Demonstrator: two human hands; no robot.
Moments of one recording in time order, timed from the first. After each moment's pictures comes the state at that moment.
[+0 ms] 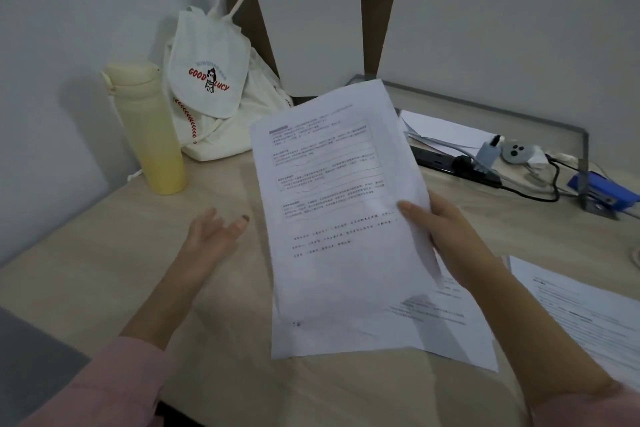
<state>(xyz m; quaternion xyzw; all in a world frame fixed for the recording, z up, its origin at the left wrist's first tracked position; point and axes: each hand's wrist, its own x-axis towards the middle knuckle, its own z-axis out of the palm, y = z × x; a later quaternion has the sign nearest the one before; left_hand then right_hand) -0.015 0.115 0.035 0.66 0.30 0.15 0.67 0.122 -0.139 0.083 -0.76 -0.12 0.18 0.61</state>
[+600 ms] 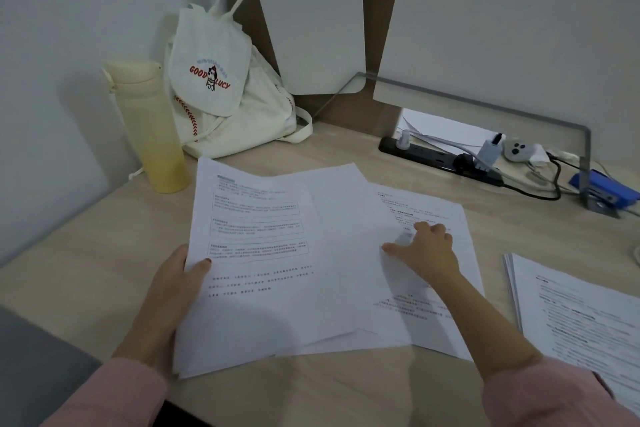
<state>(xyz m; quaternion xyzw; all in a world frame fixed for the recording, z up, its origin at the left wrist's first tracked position) -0.040 0.137 -0.001 0.76 0.36 0.15 0.51 0.139 -0.128 0.024 -0.98 -0.02 0.12 0.18</state>
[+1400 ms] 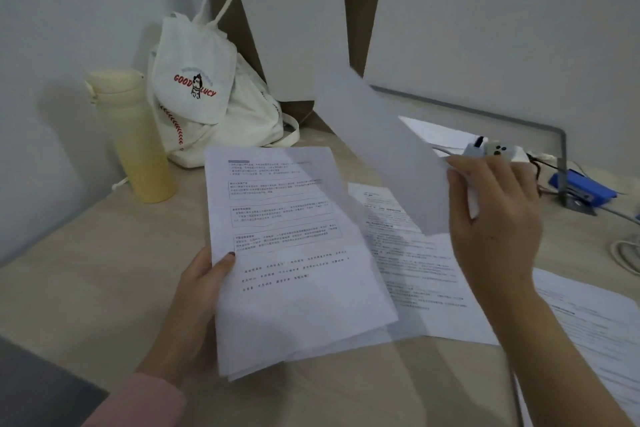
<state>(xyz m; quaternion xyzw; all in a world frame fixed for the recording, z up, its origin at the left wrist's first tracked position) -0.030 0.091 0.015 0.58 0.29 0.15 0.74 0.095 -0.154 0.117 -0.80 -0.26 -0.50 0.21</state>
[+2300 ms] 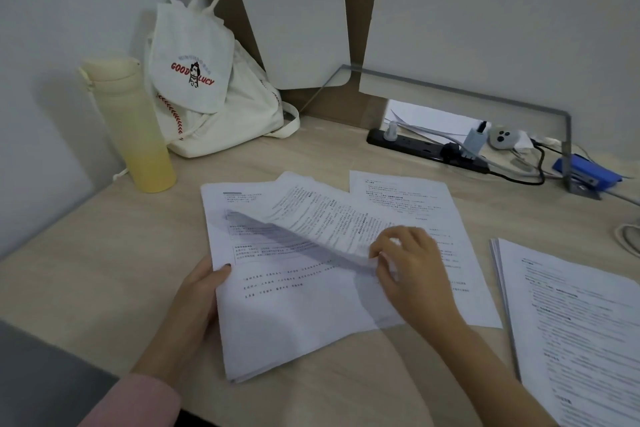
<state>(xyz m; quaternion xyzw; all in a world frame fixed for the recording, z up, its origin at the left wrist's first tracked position) -0.043 0.096 -0.003 0.57 0.29 0.09 0.76 0.079 -0.146 0.010 -0.90 -0.33 -0.22 0.21</state>
